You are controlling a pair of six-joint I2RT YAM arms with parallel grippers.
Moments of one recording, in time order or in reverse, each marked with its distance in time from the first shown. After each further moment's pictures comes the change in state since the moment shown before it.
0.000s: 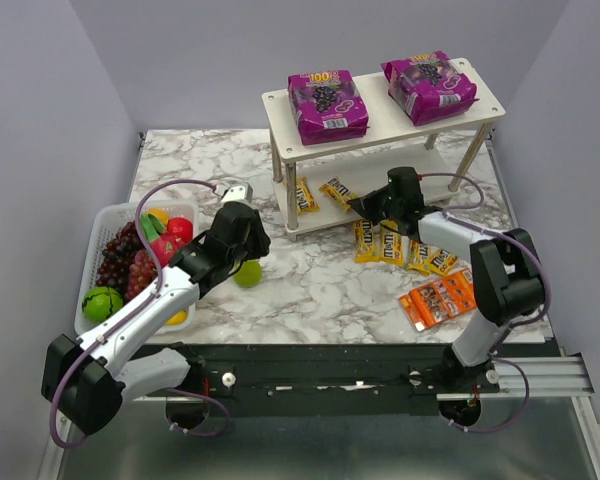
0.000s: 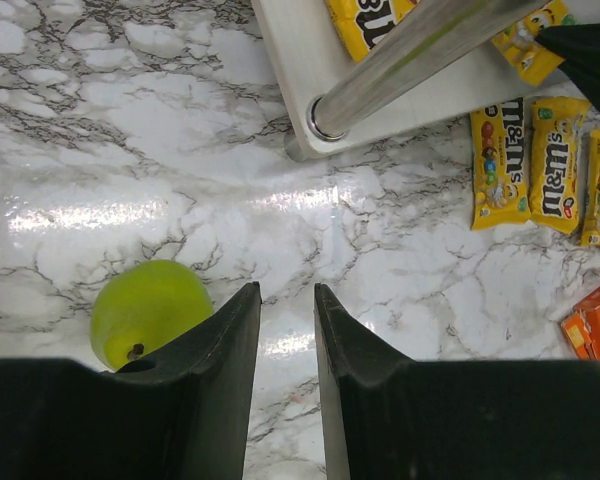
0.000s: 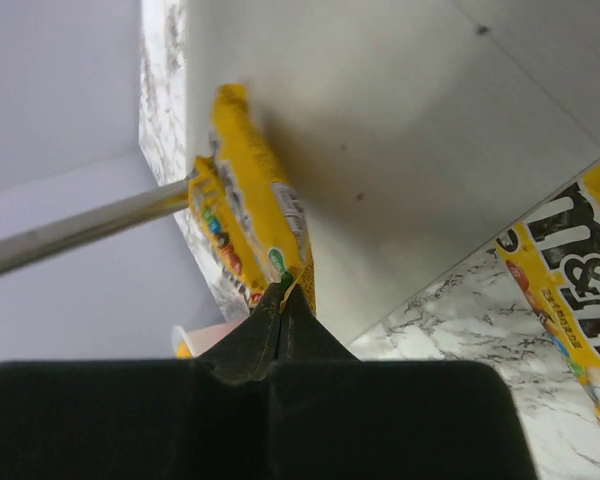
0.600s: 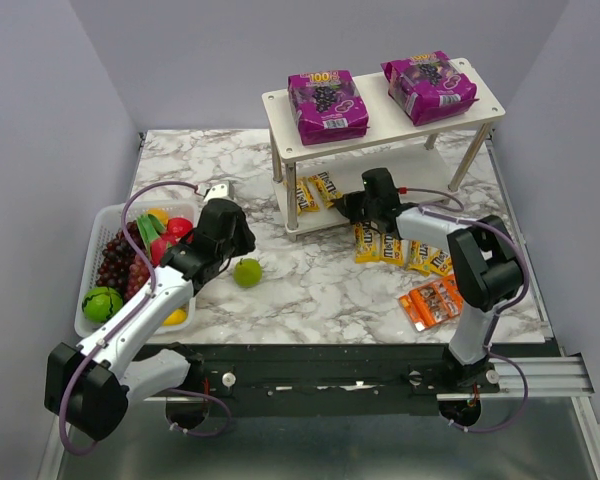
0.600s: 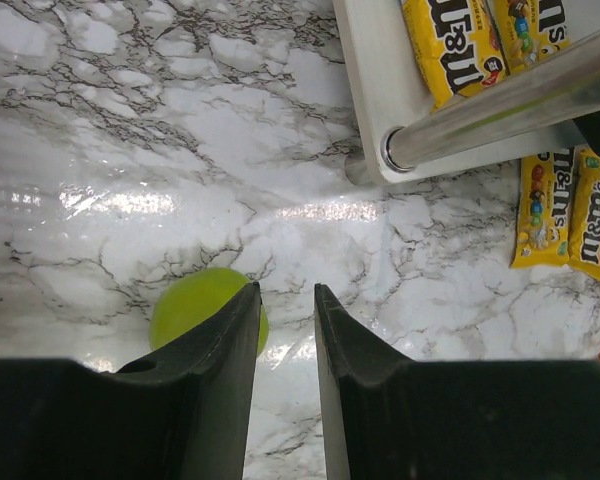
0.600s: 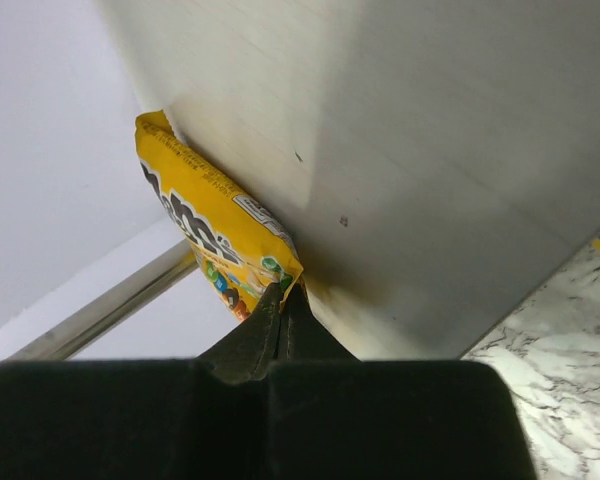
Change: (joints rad) left arm 0.122 -0.021 -0.021 -0.016 0.009 0.001; right arm 0.099 0.170 0.112 -0.021 0.112 0.361
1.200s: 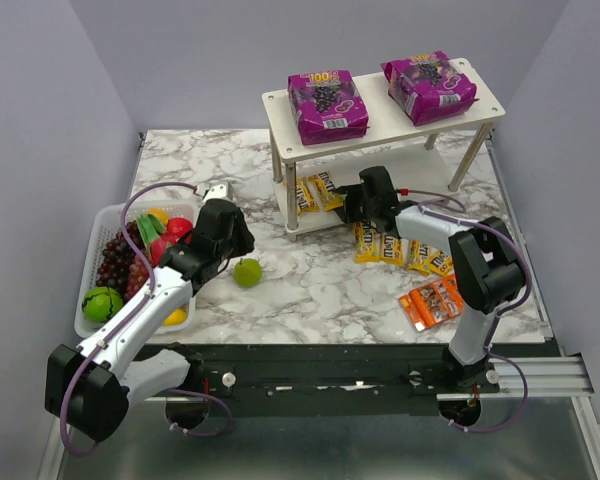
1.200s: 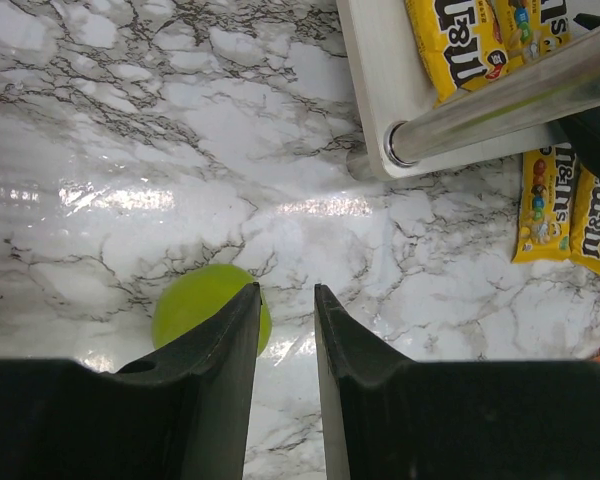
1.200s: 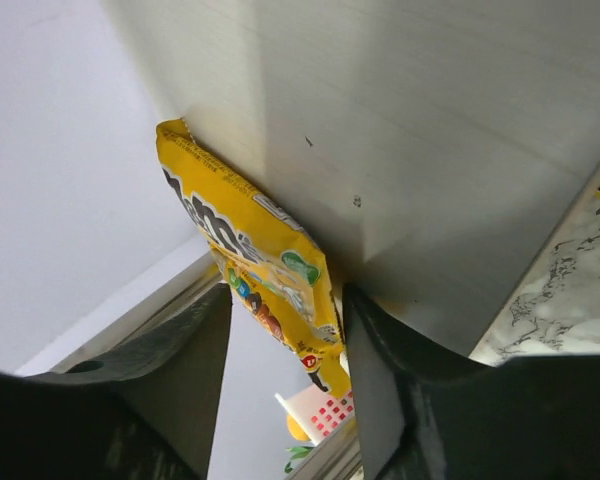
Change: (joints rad) left arm 0.020 -0.005 -0.007 -0.004 0.025 0.007; right arm 0.024 -0.010 0.024 -0.049 0.069 0.087
